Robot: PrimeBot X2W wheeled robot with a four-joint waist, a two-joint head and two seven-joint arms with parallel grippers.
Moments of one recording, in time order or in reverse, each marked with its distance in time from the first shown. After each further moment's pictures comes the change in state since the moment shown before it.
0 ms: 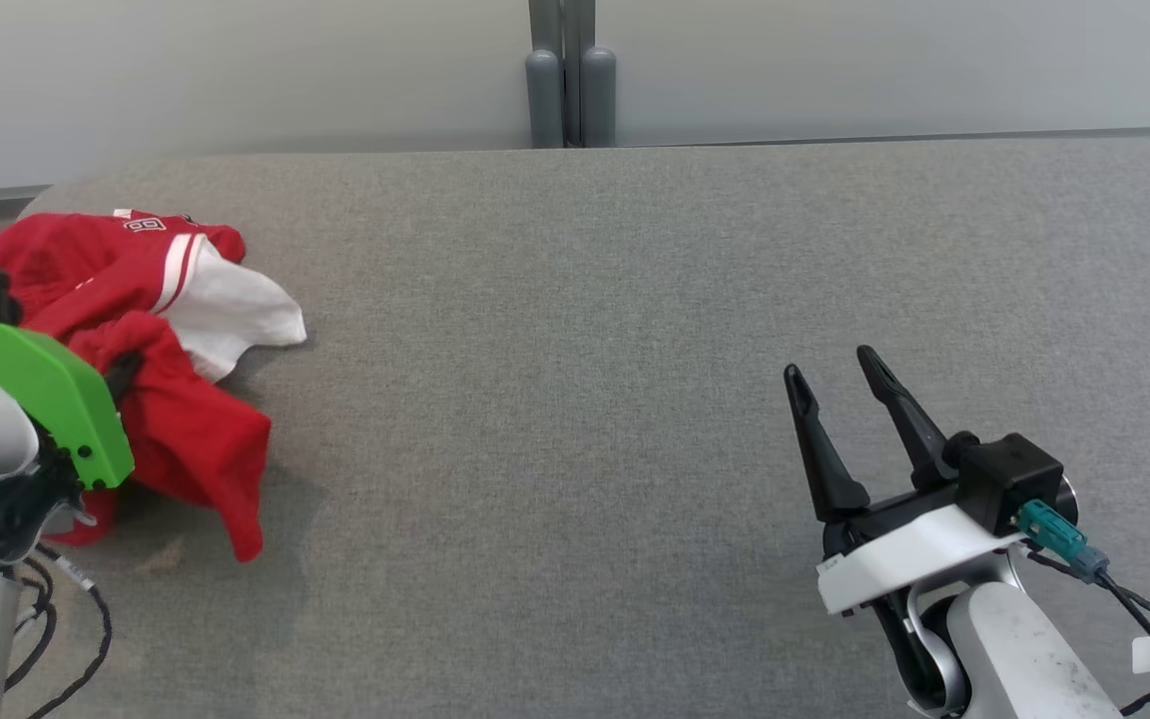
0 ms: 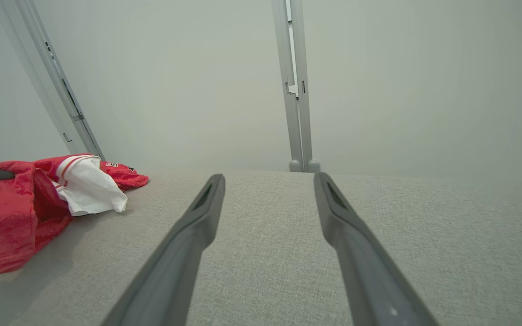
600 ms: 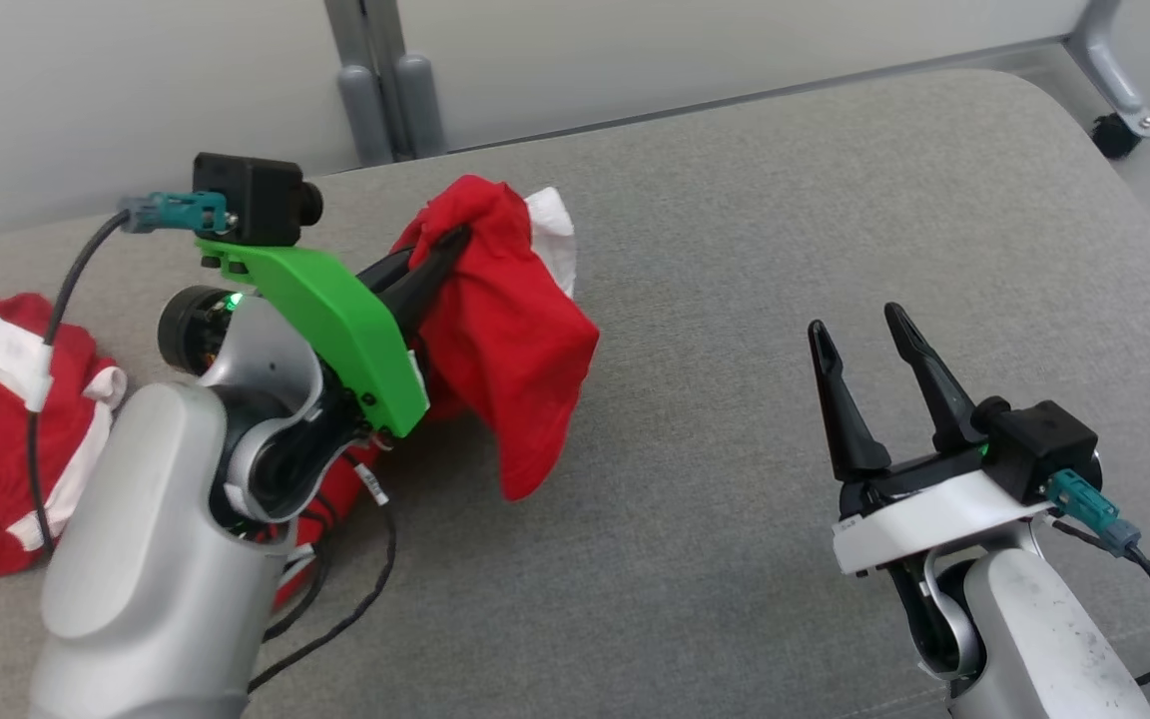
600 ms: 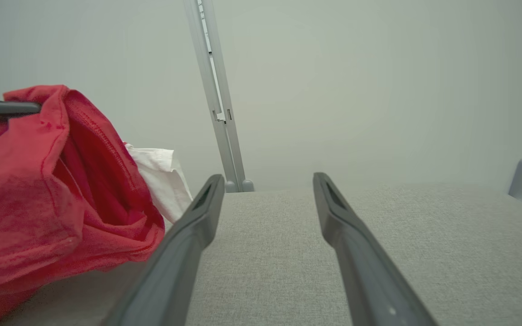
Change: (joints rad) left arm -0.029 -0.262 -0.151 -0.417 -0.091 0.065 -0.018; right arm -0.038 -0.006 -0.034 -0.024 0.005 0.000 0.000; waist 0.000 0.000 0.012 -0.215
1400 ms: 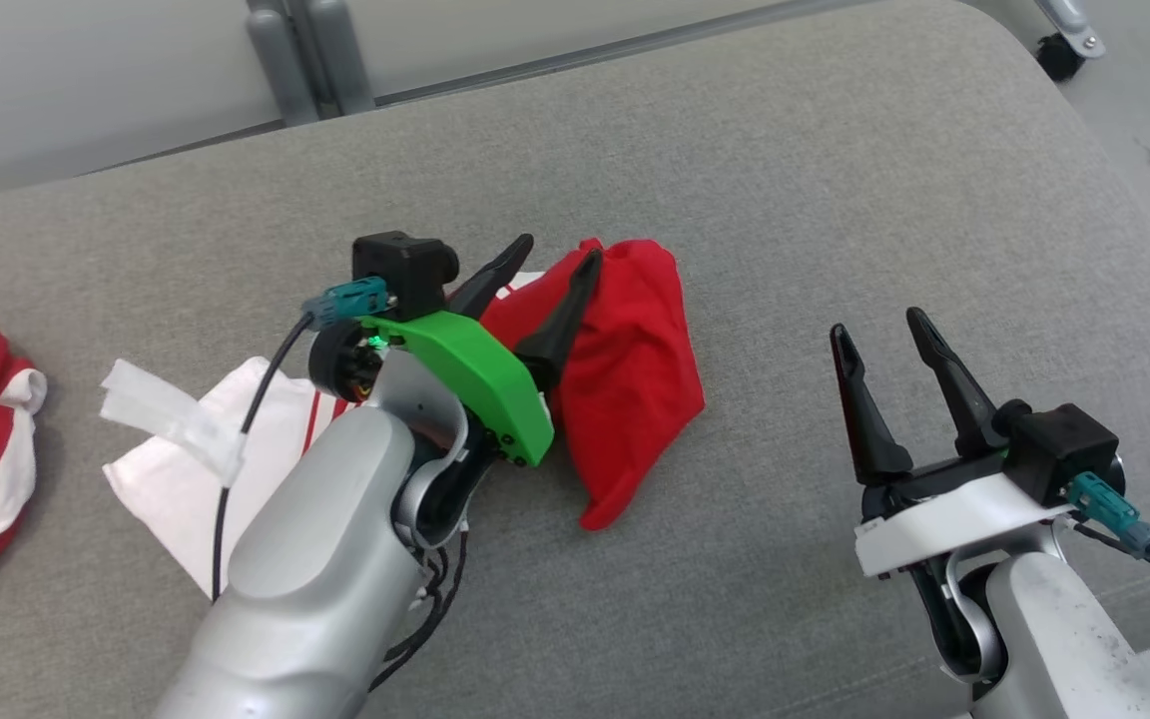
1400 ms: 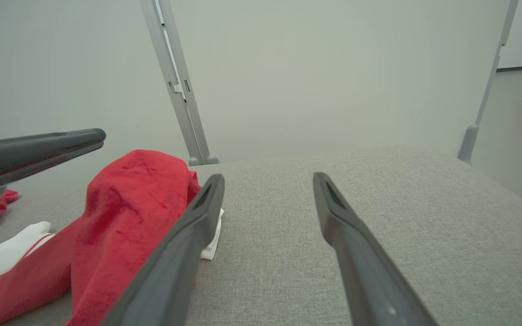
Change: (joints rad) left arm -0.086 -0.173 -0.220 0.431 0.091 -0.051 -0.531; right arm 0.006 -0.022 -0.021 0.008 0.006 0.000 0.000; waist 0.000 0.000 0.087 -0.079
